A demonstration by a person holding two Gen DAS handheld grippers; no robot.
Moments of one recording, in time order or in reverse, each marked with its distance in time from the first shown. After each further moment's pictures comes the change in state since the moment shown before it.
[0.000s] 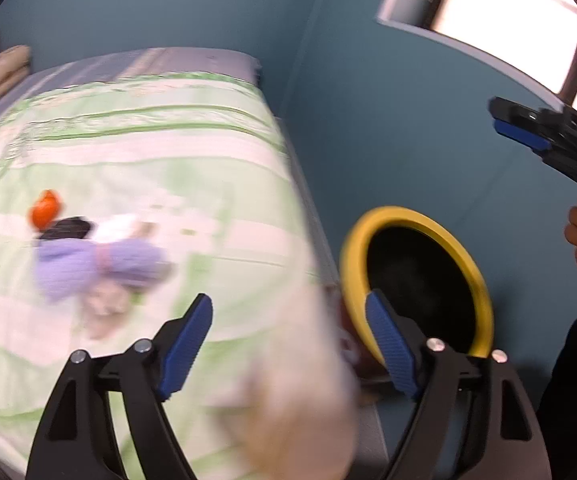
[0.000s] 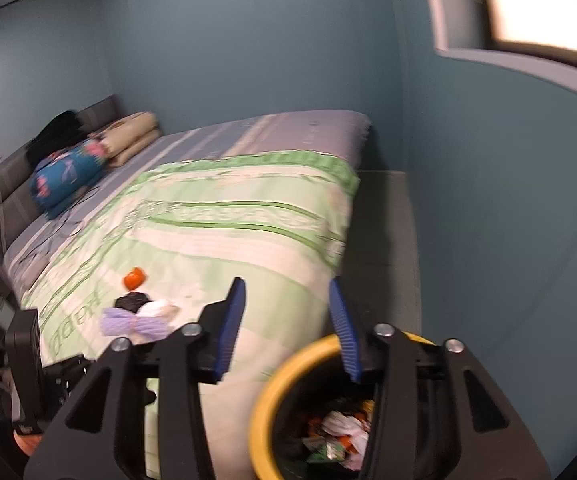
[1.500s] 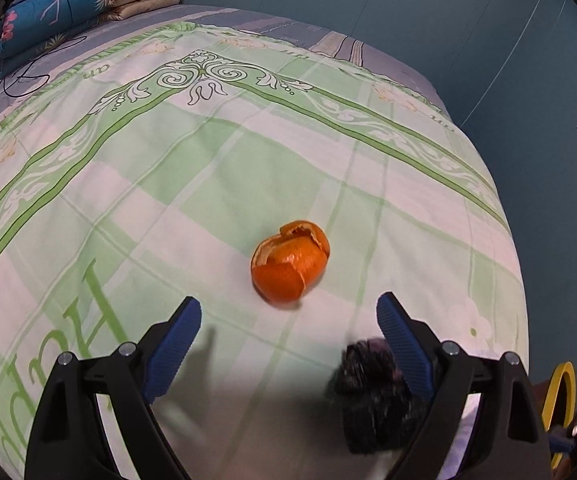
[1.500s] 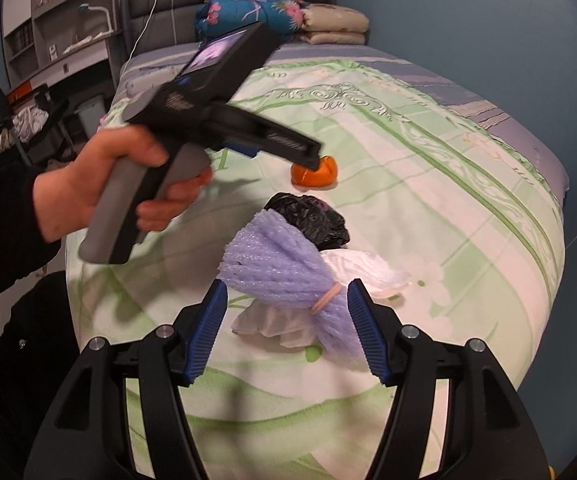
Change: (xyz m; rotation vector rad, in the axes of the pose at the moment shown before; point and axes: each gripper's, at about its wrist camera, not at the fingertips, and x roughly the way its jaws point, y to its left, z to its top) left arm 0.063 0.293 0.070 -0.394 0.016 0.297; right arm 0.197 0.253 -0.092 -0.644 0.260 0.405
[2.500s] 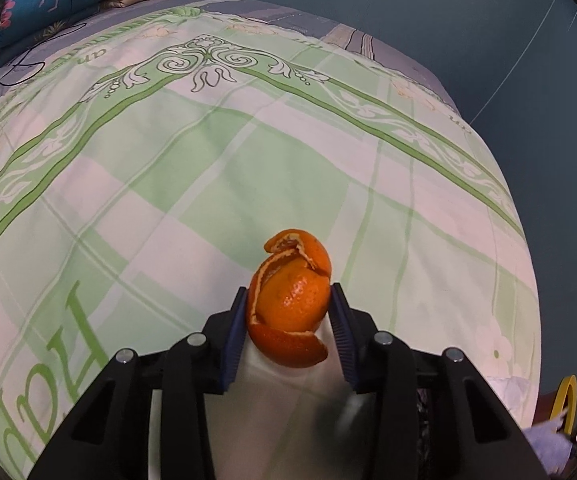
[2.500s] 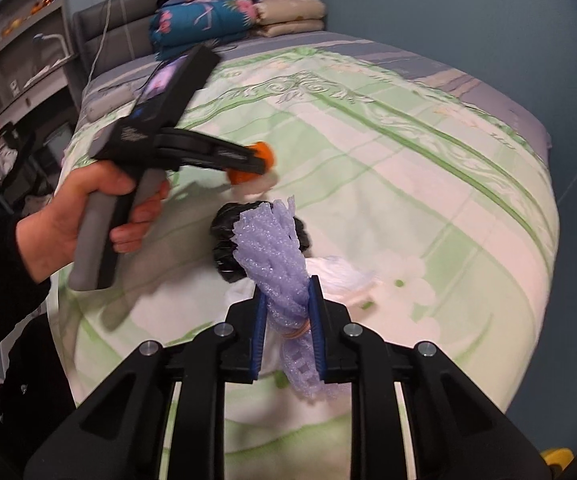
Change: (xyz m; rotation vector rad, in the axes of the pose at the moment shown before) left arm 0.024 0.018 0.012 -0.029 0.024 -0.010; right arm 0.012 -0.039 0.011 0.177 0.013 -0.066
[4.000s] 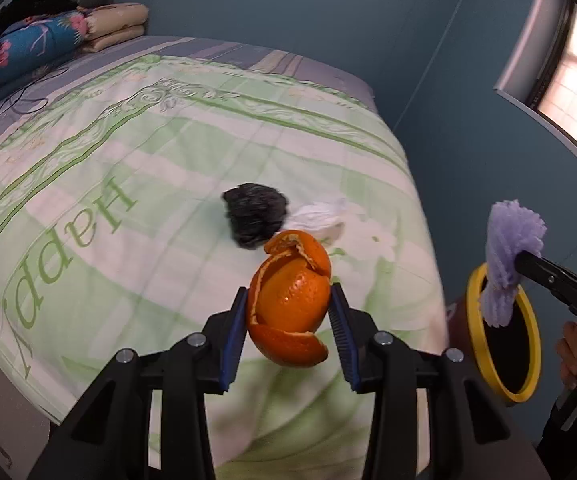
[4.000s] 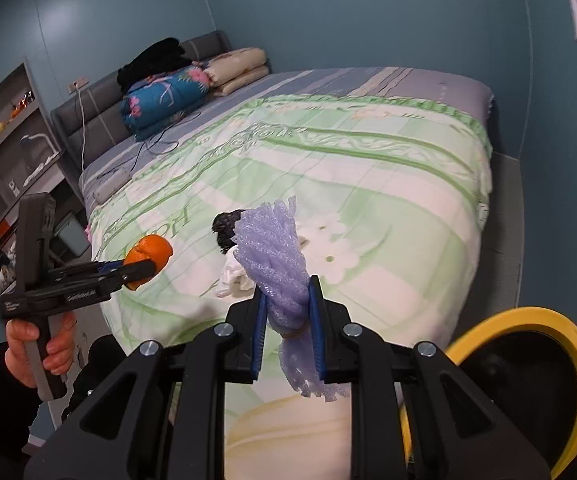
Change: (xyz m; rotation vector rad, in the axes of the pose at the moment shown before) left arm -0.184 -0.086 -0.169 0.155 -0.102 -0.106; right arm -0.173 -0.052 -0.091 0.289 -0.164 0.026
